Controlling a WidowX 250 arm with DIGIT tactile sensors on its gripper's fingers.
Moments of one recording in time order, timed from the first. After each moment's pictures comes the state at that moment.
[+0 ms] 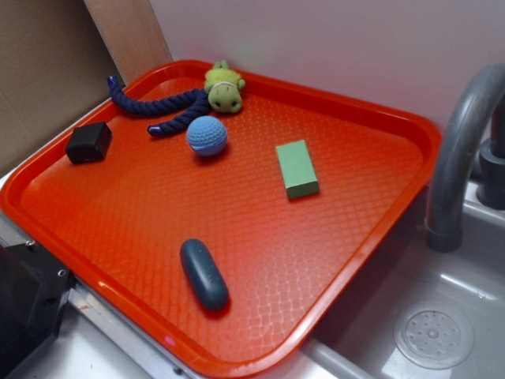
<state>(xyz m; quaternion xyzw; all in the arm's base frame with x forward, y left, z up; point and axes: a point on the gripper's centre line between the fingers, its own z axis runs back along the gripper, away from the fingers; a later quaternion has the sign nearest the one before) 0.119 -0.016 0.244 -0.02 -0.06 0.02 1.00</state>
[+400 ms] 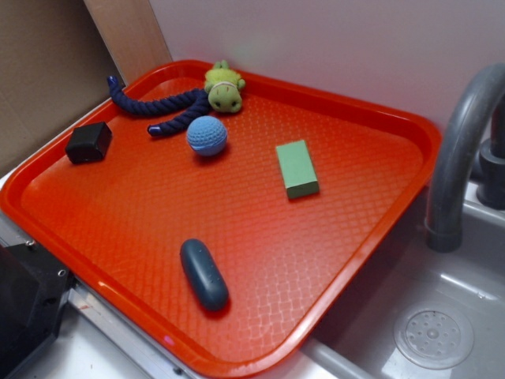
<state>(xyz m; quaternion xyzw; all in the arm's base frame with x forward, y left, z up) 0.118 -0.016 0.241 -0.02 -0.06 0.03 1.00</state>
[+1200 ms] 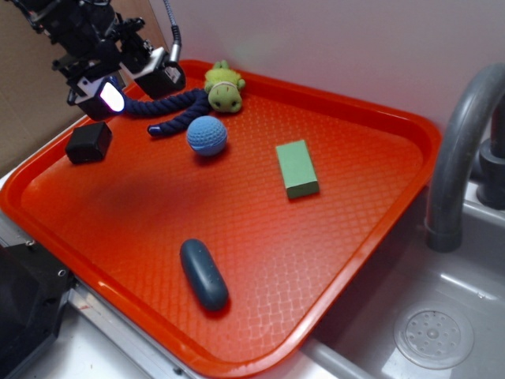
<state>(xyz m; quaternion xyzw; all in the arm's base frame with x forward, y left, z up) 0.226 0.017 0.106 -0.12 -0.11 0.28 0.95</state>
